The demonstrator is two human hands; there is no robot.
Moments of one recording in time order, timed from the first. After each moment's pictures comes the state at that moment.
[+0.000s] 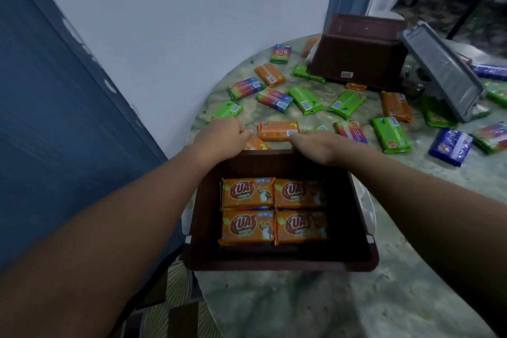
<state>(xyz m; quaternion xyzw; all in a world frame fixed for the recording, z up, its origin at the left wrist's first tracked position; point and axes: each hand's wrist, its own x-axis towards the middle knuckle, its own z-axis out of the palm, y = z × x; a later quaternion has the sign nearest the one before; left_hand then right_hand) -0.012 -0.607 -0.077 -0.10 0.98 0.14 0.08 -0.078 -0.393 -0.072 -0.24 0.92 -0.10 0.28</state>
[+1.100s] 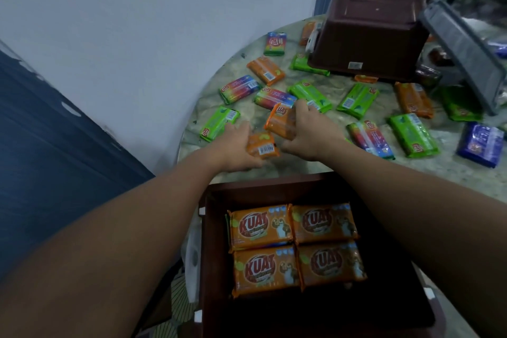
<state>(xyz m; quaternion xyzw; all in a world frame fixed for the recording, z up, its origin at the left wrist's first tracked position) -0.087 -0.648 -0.143 -0.03 0.96 0.21 0.16 -0.146 -0.449 -0.125 -0.20 0.97 -0.13 0.09</state>
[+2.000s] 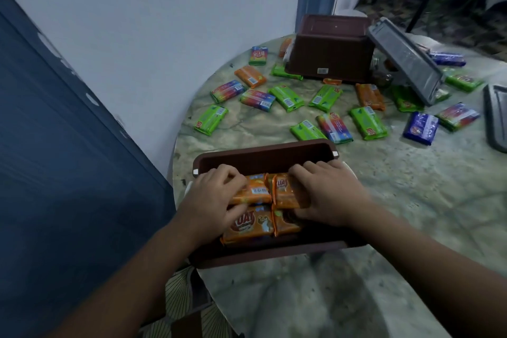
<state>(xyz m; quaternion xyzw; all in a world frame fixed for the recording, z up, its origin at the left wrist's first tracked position) 0.115 -0.599 -0.122 0.11 0.98 0.15 -0.06 0.029 -0.337 -0.105 -0.35 0.93 0.02 0.05</state>
